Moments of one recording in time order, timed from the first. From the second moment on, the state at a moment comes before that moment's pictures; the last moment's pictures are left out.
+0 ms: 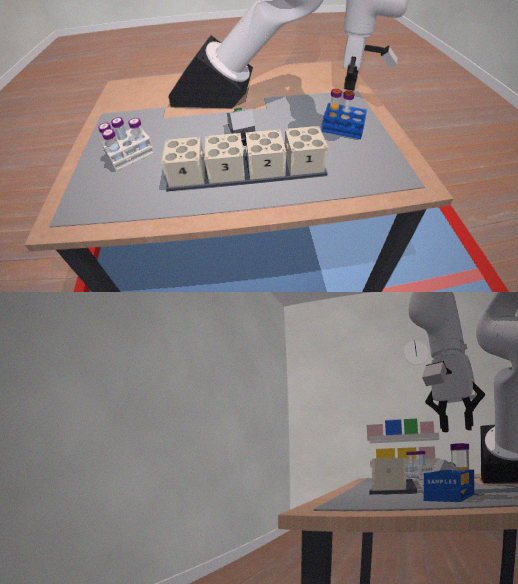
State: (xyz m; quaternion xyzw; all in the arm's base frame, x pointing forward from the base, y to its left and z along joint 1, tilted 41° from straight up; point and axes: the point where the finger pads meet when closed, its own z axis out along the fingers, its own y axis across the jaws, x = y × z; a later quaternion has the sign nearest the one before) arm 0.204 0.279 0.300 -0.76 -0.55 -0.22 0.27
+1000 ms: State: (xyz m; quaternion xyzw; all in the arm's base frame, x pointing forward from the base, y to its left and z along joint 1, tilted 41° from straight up) arm 0.205 0.301 0.275 -0.76 -0.55 -0.22 0.27
